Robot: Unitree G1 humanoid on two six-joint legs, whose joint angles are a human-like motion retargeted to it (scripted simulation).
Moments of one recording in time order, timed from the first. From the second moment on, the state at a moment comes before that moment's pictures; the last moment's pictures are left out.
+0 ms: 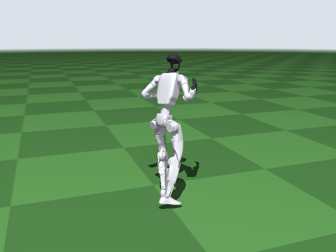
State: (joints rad) left arm 0.36 0.54 0.02 -0.70 -0.84 -0.25 0.11; right arm 0.08 -0.54 0.16 -0.76 0.54 -0.26 -0.03; waist 0.06 -0.08 0.11; left_leg -0.31 -0.04 0.49 0.37 -0.61 0.11; right_leg -0.02 -0.30 -0.39 0.25 -0.13 0.15
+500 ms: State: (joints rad) left arm -0.41 0.41 -0.10 -0.62 -0.28 -0.27 0.33; right arm 0.17 -0.68 0.22 -0.64 0.48 -0.22 0.06; waist -0.28 0.06 0.22; left_leg 0.13 -0.09 -0.07 0.34 -0.21 0.04; right_leg -0.21 -0.13 -0.25 0.14 -0.29 0.16
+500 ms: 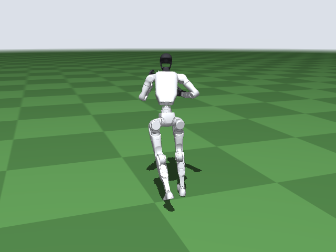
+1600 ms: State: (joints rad) left arm 0.42 0.59 0.06 -0.70 -0.59 -0.19 0.02; right arm -0.10 -0.53 0.37 -0.76 0.46 -0.28 0.00; waist 0.24 0.02 0.22; left_leg -0.12 0.10 0.23 0.17 -0.35 -0.10; right_leg 0.32 -0.01 -0.09 0.41 -0.10 0.07
